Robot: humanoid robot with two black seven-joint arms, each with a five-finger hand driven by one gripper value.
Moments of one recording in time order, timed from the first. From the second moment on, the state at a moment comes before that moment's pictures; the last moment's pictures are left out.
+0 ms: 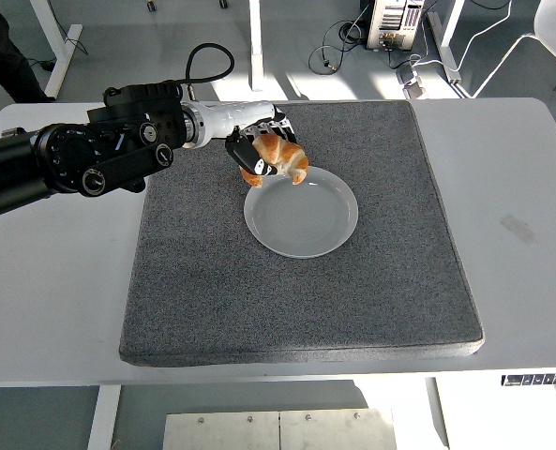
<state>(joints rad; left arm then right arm) -1.42 0.12 0.22 -0.79 0.79 -0.06 -0.09 -0.11 0.00 -0.08 0.14 -0.06 0.01 0.35</state>
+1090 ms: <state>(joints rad) -1.34 0.00 0.30 -0.65 0.79 -0.06 -0.10 -0.11 0.00 -0.08 0.14 -0.06 0.01 0.35</state>
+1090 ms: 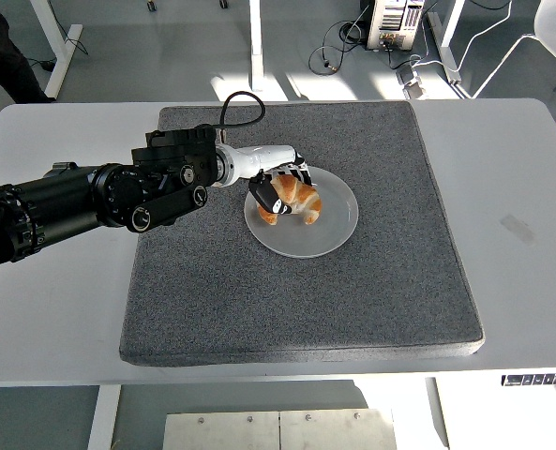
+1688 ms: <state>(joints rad) -1.35 0.00 0.30 -0.64 0.78 -0.06 -0.10 -0.11 0.00 -0.08 0.14 -0.06 0.01 0.35</state>
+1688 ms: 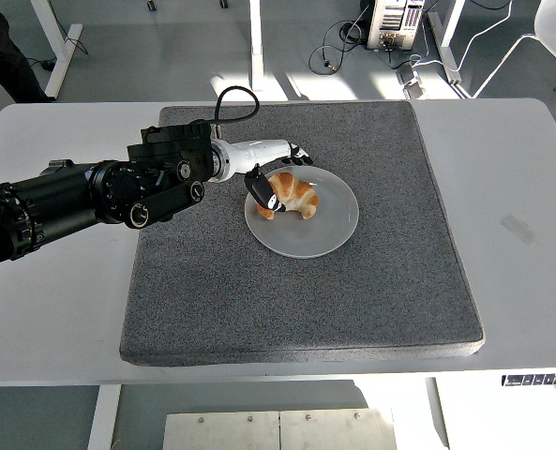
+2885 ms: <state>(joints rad) -1.33 0.15 -0.12 -0.60 0.19 -0.05 -0.10 -0.11 0.00 -0.08 0.14 -0.06 0.01 0.35</state>
